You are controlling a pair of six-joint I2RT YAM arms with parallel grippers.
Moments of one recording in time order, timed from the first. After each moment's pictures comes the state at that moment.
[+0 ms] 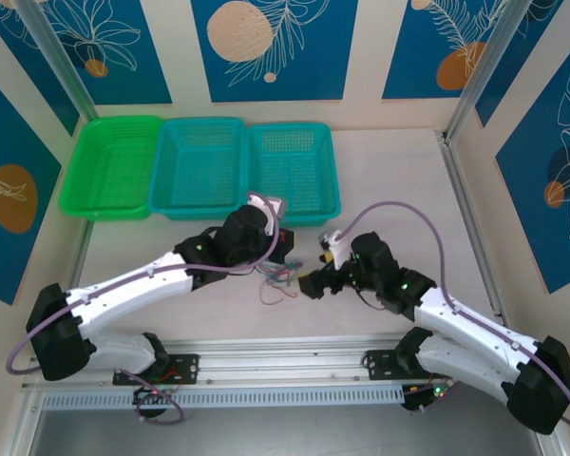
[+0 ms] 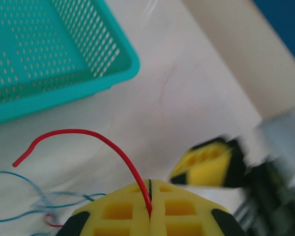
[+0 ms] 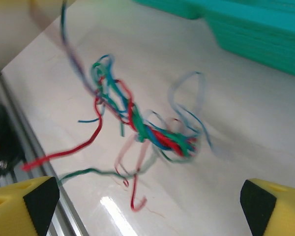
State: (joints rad) left arm -0.94 1.28 1.03 -0.27 -0.03 -0.59; right arm 0.76 0.88 0.48 -0.15 -0.28 0.20
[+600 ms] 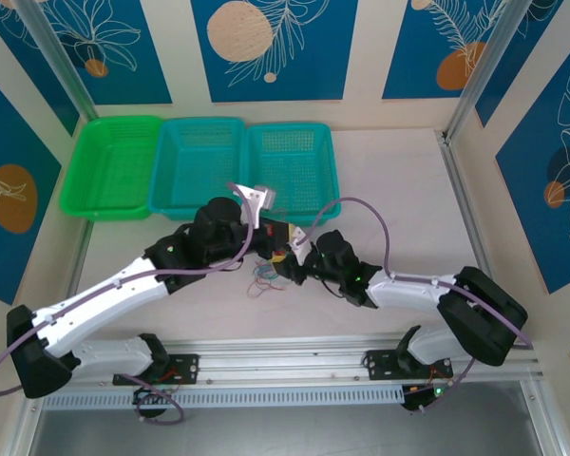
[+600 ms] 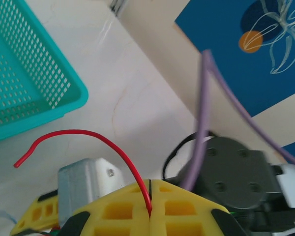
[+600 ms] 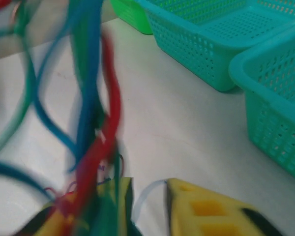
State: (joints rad) left arm -0.92 1.13 1.07 -0.29 0.10 -0.58; right arm 0.83 1.37 0.51 0.49 -0.23 0.03
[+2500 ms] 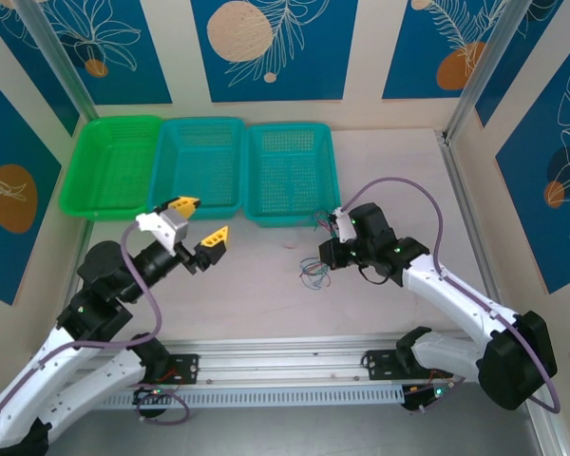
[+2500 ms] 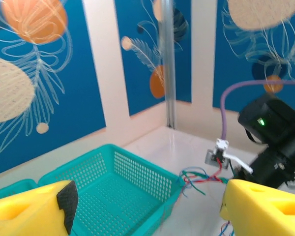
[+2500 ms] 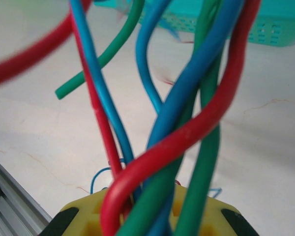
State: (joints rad) left arm -0.72 0.58 0.83 -0.20 0.10 0.09; right arm 0.56 1.11 0.76 -0.49 -0.28 0.33
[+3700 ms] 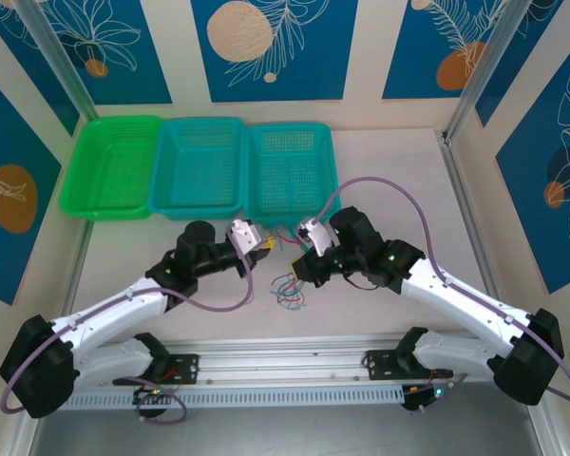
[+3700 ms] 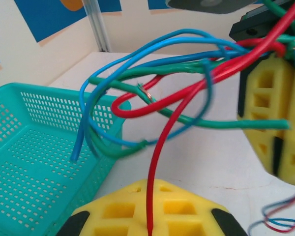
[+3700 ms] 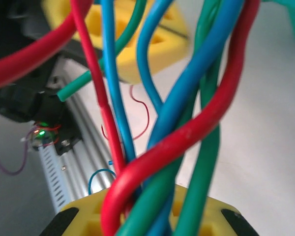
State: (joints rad) left arm -0.72 1.07 0.58 0.23 0.36 0.26; right arm 0.78 1.08 0.87 -0.51 -0.39 0.24
